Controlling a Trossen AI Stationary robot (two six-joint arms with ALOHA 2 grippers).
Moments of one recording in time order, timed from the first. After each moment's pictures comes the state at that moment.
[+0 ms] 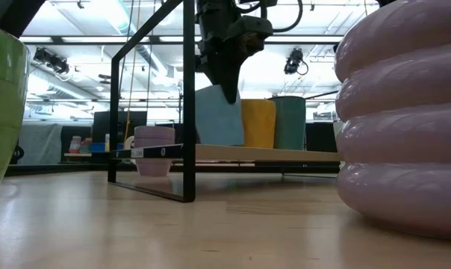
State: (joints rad) left arm 0.00 2.08 1.94 -1.18 -0.16 -0.58; right arm 0.16 0.60 0.34 0.05 0.23 -0.11
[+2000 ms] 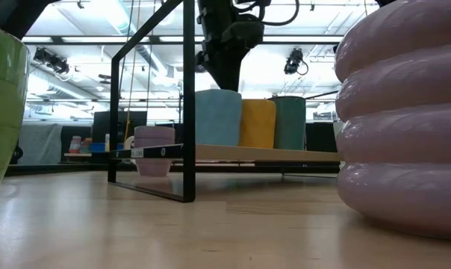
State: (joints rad) left arm 0.08 2.07 2.01 -1.21 -0.24 -0.33; right arm 0.16 0.60 0.34 0.05 0.23 -0.11
